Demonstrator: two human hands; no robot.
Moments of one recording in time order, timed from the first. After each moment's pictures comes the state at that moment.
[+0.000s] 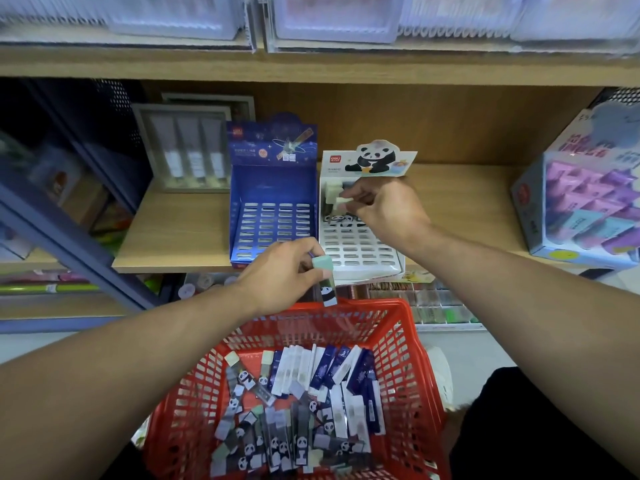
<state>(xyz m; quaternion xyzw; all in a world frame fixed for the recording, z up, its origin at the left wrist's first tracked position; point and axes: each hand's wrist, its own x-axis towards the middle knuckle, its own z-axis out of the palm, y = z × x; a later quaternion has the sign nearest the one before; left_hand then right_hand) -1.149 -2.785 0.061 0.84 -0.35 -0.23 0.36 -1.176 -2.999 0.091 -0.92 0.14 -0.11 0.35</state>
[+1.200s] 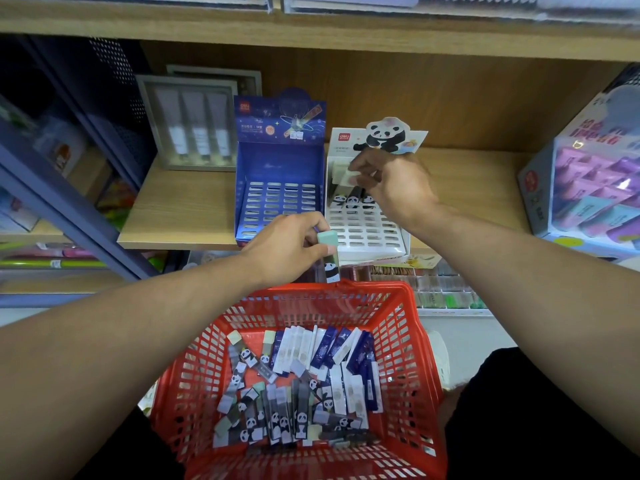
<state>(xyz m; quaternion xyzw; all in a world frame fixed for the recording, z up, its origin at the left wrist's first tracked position) -1.148 -2.784 0.068 0.84 -0.36 -0.20 0.34 -1.176 -3.000 0.095 -0.95 0.12 -0.14 0.24</state>
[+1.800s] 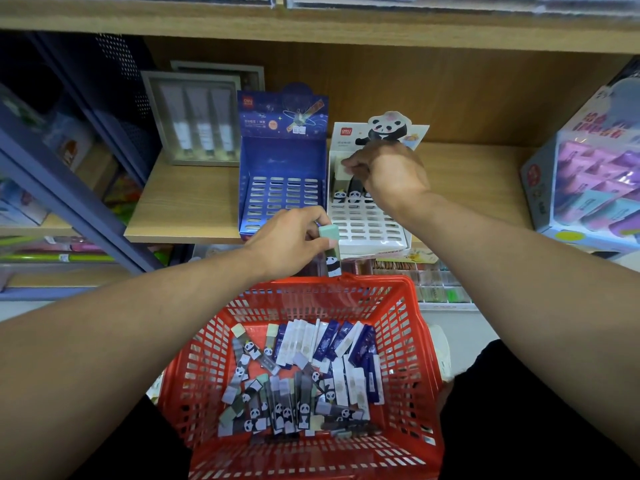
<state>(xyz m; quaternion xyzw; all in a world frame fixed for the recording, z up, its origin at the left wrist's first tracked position) -1.150 -2.783 0.069 0.85 -0.35 -0.20 0.34 -1.159 -2.994 0.097 -0.98 0.11 -0.10 0.17</state>
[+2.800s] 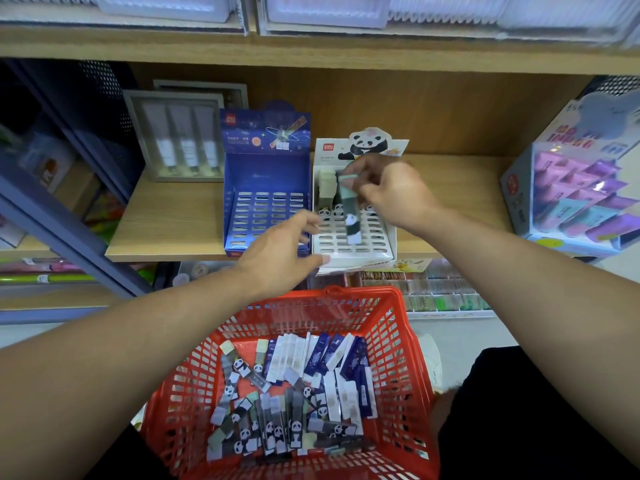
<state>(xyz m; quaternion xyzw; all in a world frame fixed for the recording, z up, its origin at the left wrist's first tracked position) -1.152 -2.792 0.064 0.86 -0.35 -0.17 0.33 -1.187 -3.007 0.111 -0.90 0.12 -0.07 0.42</state>
